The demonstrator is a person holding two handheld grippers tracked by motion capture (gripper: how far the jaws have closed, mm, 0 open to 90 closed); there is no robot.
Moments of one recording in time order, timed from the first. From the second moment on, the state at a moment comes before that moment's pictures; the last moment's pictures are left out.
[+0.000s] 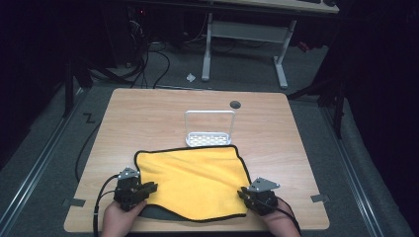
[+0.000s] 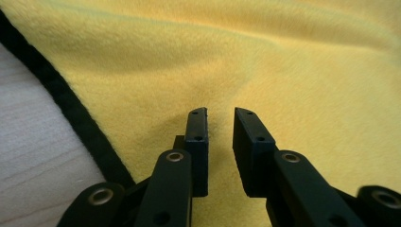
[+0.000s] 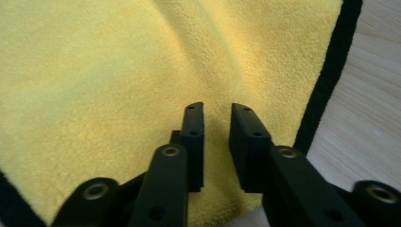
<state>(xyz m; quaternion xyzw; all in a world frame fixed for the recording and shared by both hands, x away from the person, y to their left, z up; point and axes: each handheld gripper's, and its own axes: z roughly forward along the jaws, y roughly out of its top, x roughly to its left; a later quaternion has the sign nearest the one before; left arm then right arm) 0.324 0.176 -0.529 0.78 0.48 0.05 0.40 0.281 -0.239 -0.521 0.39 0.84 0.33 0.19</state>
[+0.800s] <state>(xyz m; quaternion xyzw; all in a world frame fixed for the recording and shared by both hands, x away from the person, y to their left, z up) 0.298 0.215 -0.529 0.77 0.50 0.08 0.39 0.358 -0.237 -0.506 0.46 0.78 0.34 0.23</state>
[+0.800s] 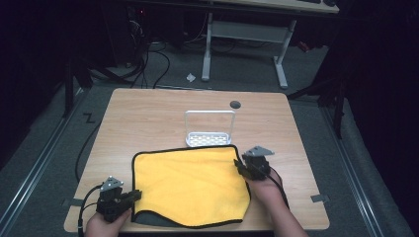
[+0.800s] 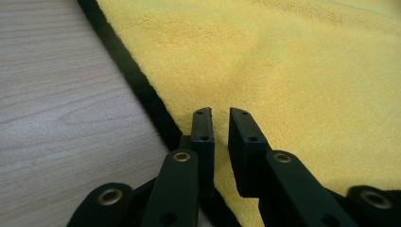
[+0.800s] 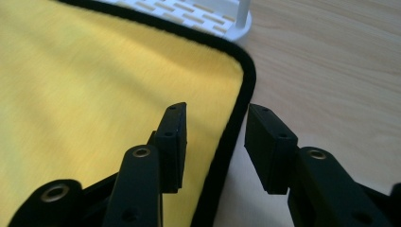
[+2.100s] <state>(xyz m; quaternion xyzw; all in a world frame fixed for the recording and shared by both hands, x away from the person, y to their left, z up) 0.306 0.208 -0.529 0.77 0.50 0.07 0.39 0.303 -0.161 -0.507 0.35 0.85 0.36 0.16</state>
